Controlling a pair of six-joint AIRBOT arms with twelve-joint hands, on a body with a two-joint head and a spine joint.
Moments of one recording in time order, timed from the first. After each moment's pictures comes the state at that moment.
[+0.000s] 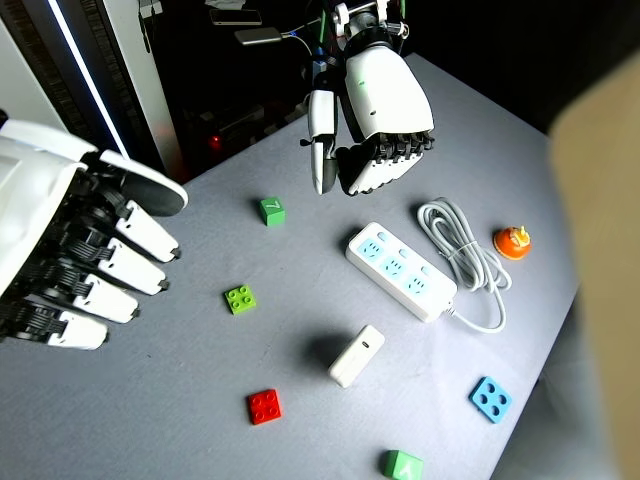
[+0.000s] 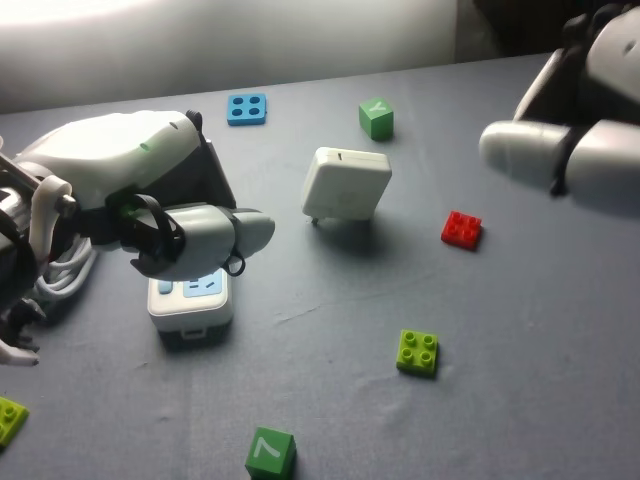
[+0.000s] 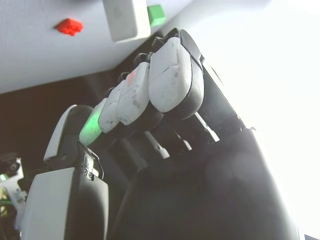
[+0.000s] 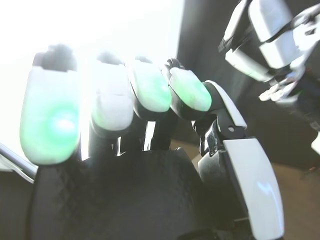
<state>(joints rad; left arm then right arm) 0.33 -0.78 0.65 -1.21 -0.60 1.83 -0.32 -0.69 0.67 0.35 0.46 -1.17</state>
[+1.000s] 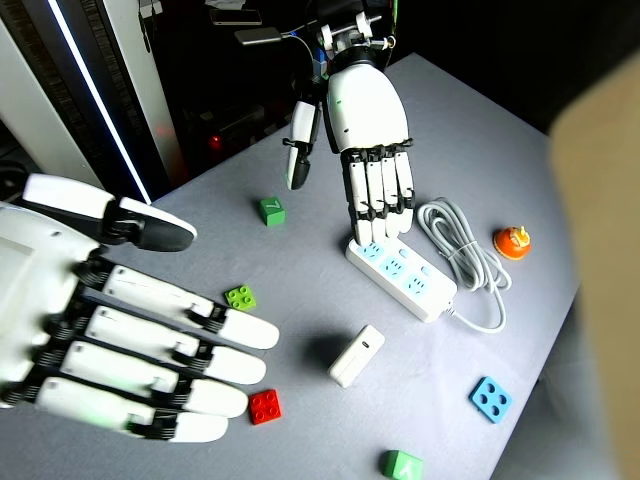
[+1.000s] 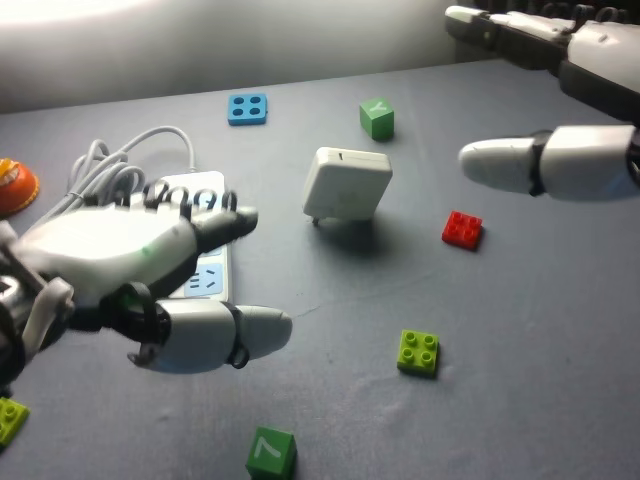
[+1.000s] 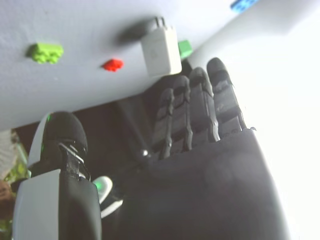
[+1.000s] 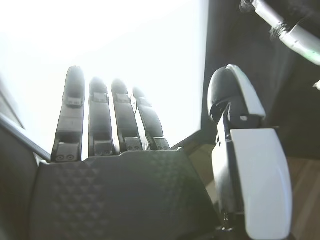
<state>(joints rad) 0.50 -0.76 0.62 -1.16 -0.54 1.83 -0.32 -0.81 0.83 0.50 0.40 -1.04</state>
